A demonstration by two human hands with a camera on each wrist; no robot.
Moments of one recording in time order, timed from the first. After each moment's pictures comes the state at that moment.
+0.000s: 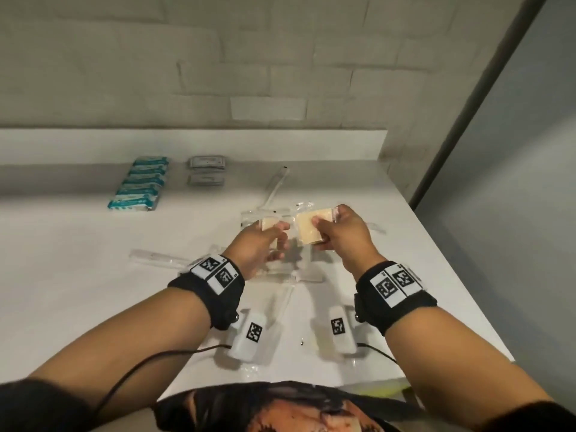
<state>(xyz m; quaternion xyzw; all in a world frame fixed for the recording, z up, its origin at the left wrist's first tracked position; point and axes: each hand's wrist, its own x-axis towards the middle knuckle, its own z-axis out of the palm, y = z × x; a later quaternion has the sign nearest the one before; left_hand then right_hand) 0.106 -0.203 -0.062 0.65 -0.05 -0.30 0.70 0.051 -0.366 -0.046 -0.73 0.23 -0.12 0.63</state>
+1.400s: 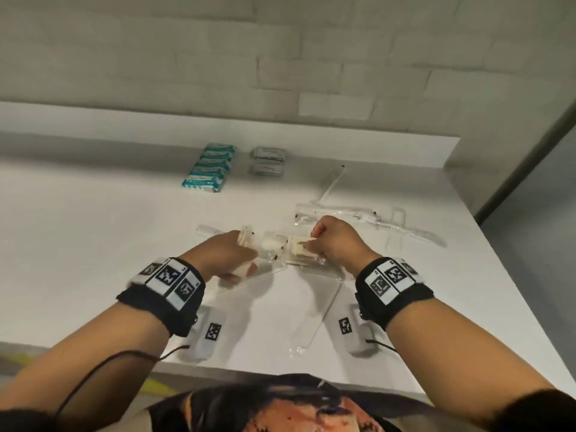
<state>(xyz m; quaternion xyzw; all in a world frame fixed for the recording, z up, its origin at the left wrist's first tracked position) 0.097 -0.059 -0.059 0.85 -0.02 -0.27 0.45 0.077 -0.290 -0.065 -0.88 0.10 0.05 0.46</state>
